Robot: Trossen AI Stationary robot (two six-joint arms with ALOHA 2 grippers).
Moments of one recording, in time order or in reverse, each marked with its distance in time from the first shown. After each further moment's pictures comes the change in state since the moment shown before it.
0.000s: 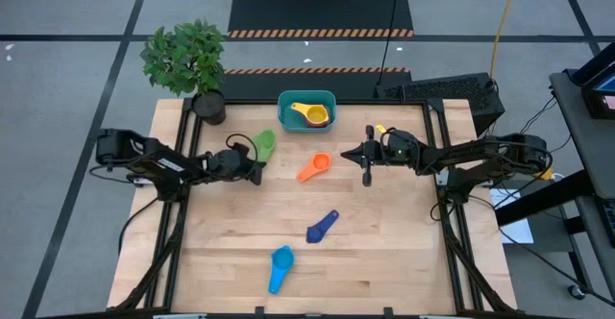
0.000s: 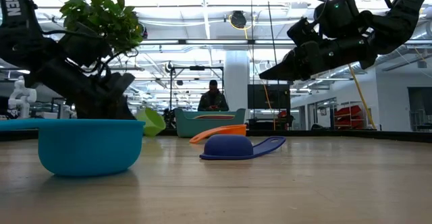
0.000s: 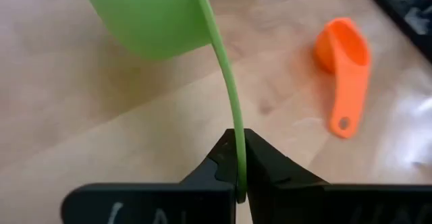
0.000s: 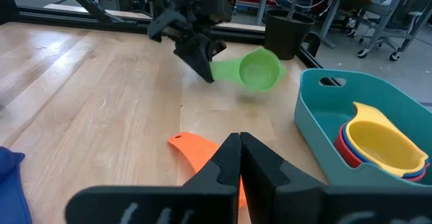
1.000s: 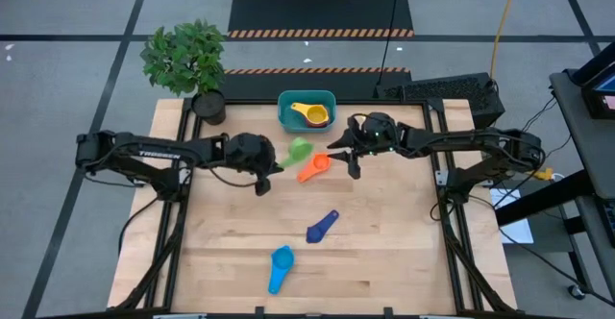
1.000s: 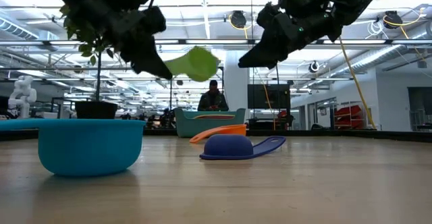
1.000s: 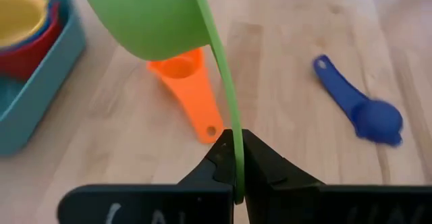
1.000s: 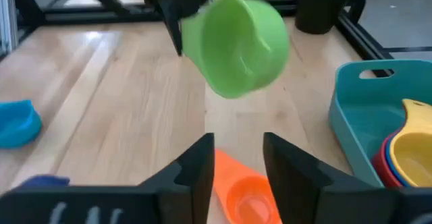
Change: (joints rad) left arm -0.084 -0.182 0.557 -0.867 0.250 0.670; right arm -0.001 0.053 0.393 -0.546 -0.101 0.074
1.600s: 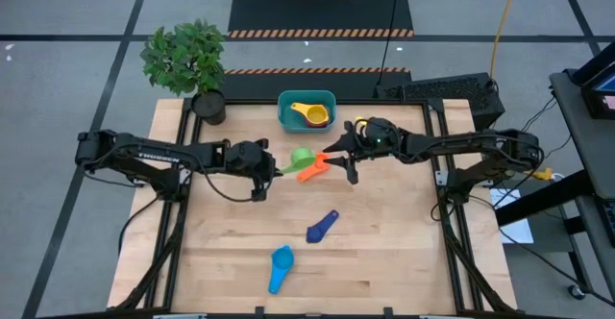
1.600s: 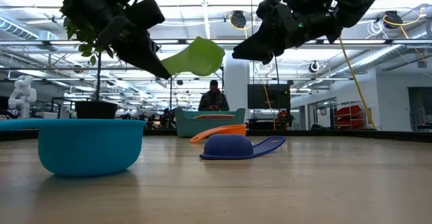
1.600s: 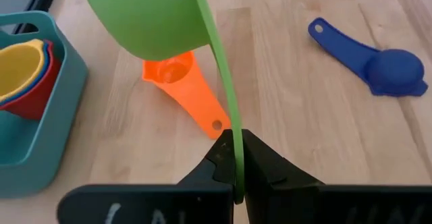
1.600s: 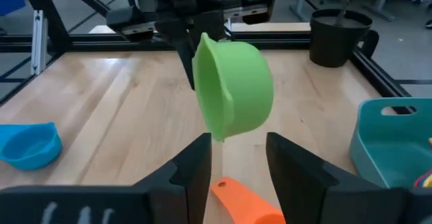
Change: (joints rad) left arm -0.069 0.000 0.002 -0.025 -0.081 0.230; right arm 0.050 0.014 -0.034 0.171 -0.004 0.035
